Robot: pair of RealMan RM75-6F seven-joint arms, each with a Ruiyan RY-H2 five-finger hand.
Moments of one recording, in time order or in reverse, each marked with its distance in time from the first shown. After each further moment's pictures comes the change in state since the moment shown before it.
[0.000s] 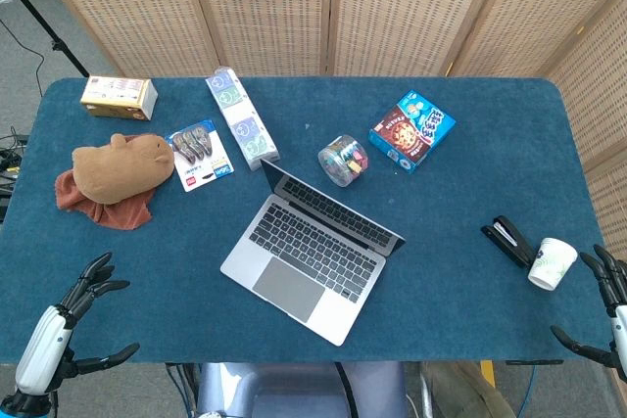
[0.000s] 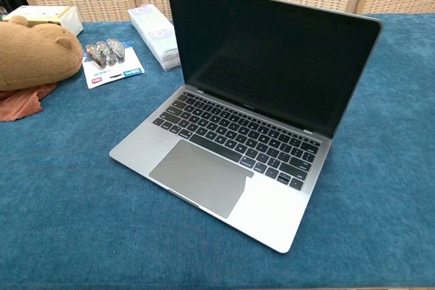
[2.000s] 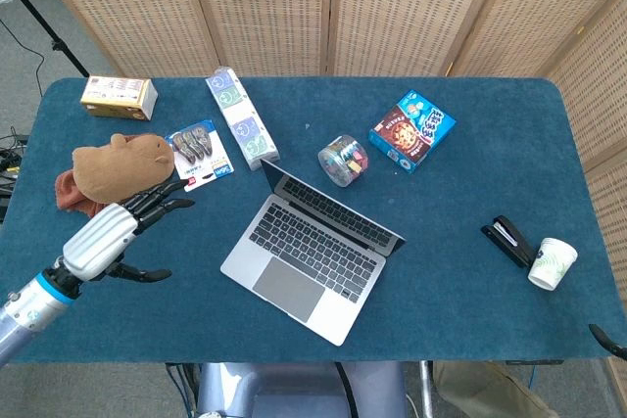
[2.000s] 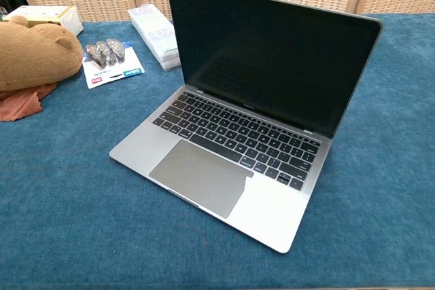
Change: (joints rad) left arm -0.519 0.295 -0.237 0.032 -0.100 -0.536 -0.186; right arm -0.056 -0.010 0.042 0.069 0.099 0.060 0.062
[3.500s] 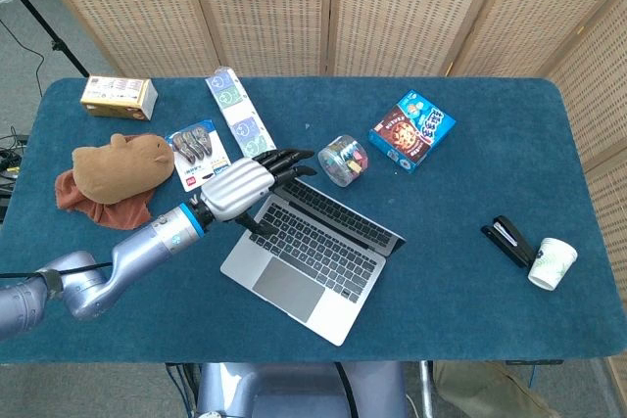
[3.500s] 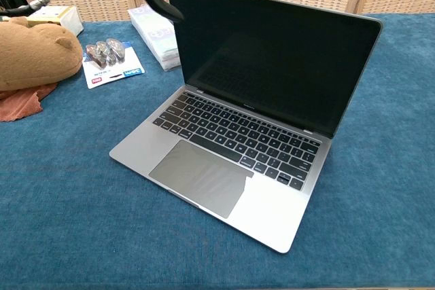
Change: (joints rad) left arm -0.463 -0.337 -0.155 0.187 -0.288 -0.384 0.202; right arm -0.083 0.017 0.029 0.054 0.077 0.029 0.100
